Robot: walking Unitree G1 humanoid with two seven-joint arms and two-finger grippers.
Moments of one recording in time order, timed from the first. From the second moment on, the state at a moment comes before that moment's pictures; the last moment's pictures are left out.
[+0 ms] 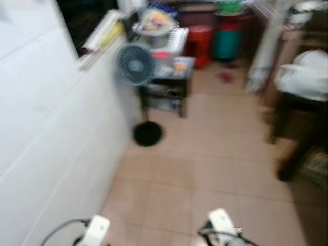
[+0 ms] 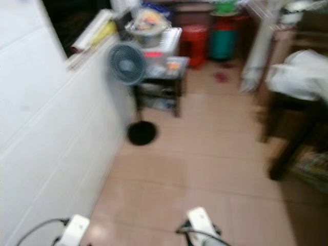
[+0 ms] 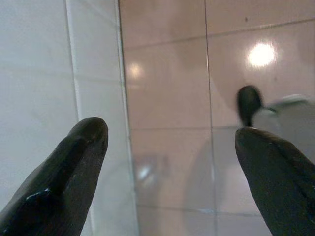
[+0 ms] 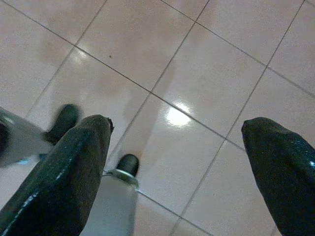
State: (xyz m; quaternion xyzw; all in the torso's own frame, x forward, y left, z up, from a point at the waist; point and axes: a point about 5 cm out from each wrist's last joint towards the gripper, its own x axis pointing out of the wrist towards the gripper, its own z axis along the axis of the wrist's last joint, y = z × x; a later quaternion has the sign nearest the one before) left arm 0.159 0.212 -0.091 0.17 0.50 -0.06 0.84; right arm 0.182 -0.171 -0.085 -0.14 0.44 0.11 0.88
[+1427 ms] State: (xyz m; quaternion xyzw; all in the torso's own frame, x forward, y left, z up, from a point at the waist) left arm 0.155 0.164 -0.098 0.13 0.49 -0.11 0.86; right arm 0.173 -0.190 -0.088 -0.14 0.47 0.09 0.87
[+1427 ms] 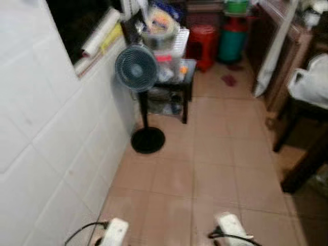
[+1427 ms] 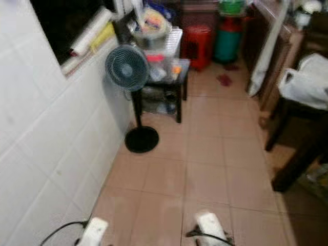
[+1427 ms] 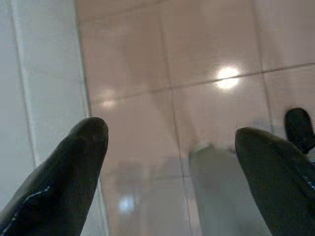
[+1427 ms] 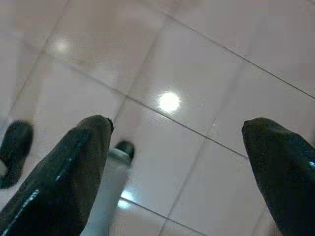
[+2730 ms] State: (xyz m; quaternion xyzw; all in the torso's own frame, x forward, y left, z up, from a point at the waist) left arm 0.165 0.205 -0.090 0.15 0.49 -0.08 0.85; right arm 0.178 -0.175 -0.087 -0.16 0.45 0.12 0.87
